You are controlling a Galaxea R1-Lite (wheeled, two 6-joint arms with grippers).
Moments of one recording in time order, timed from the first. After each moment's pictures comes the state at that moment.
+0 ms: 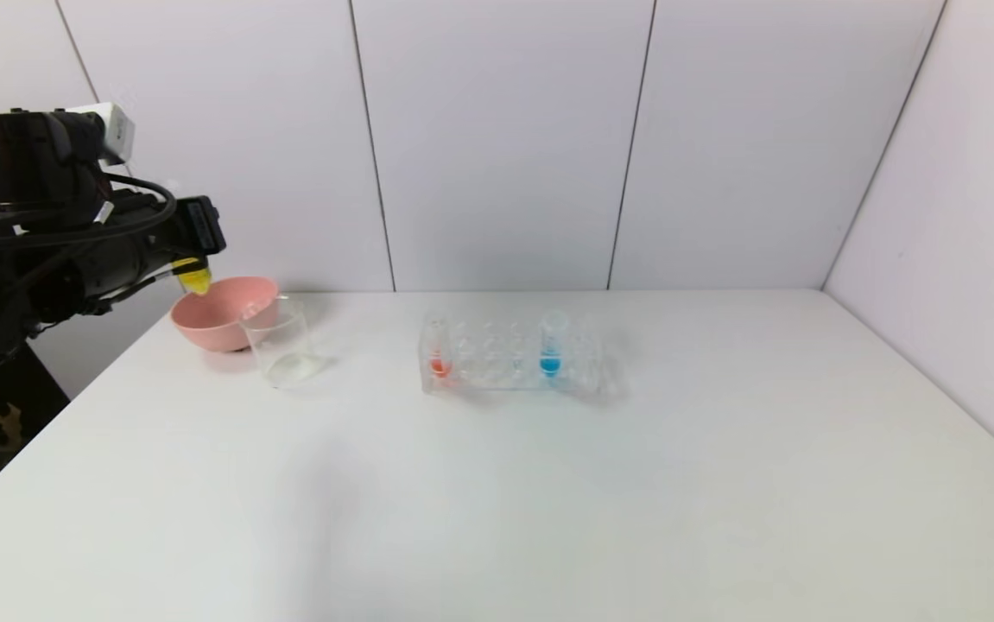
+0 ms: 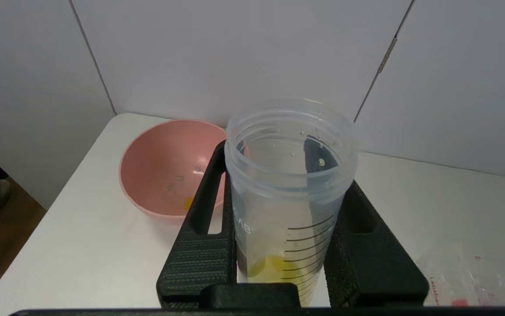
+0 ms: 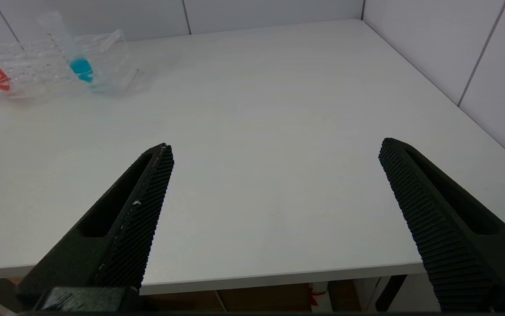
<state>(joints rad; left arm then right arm) -0.05 1.66 -1.07 -0.50 0.19 -0.14 0.00 0.00 0.00 0.00 -0.04 0.09</state>
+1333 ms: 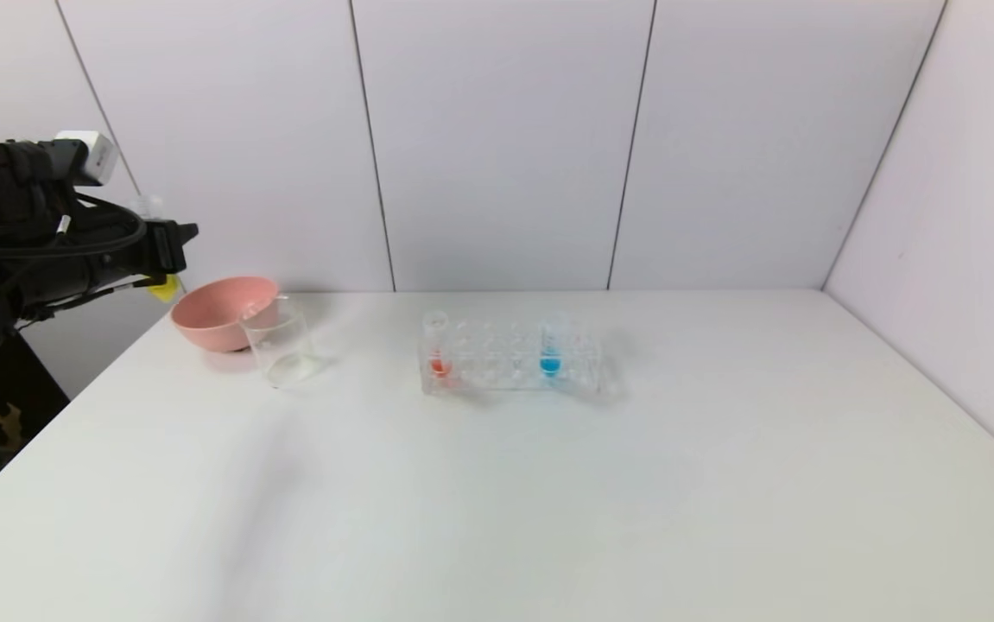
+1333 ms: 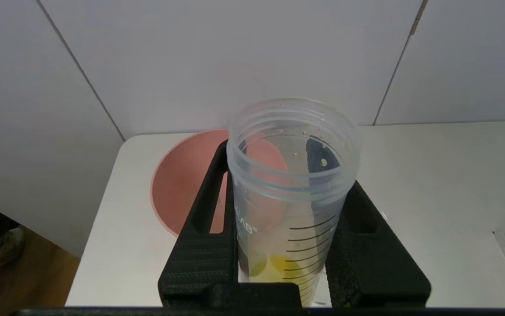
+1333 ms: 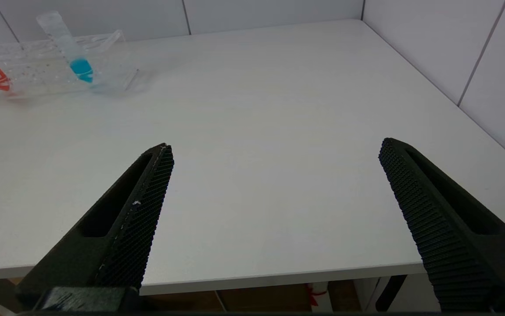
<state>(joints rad) 0.17 1.77 -1.10 -0.56 -0.19 0.05 0.00 0.00 0.00 0.00 -0.04 0.09</state>
